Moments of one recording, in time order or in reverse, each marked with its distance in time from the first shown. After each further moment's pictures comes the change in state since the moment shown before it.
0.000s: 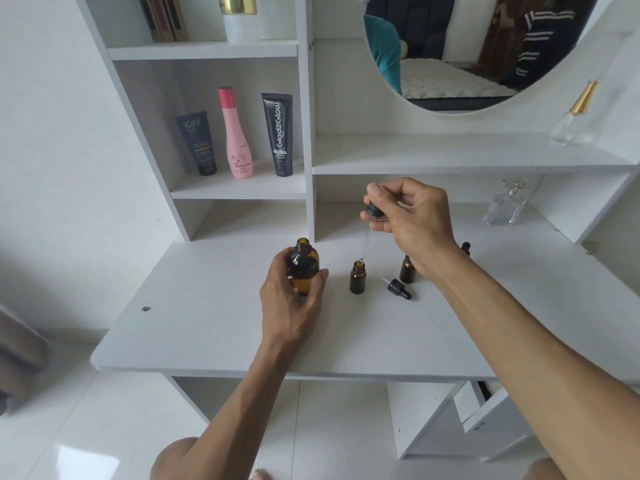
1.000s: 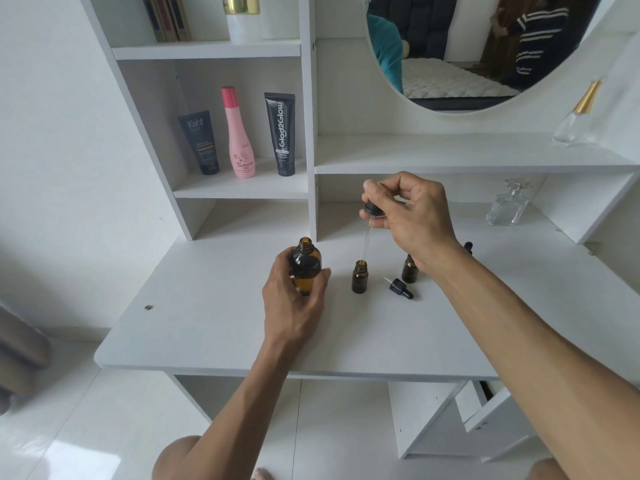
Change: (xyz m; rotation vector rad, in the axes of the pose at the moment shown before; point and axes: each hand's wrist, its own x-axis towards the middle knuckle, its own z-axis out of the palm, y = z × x) left_hand 0.000 0.000 -0.001 0.019 -0.005 -0.001; right_hand 0.001 -0.006 0.005 -0.093 -0.025 -0.040
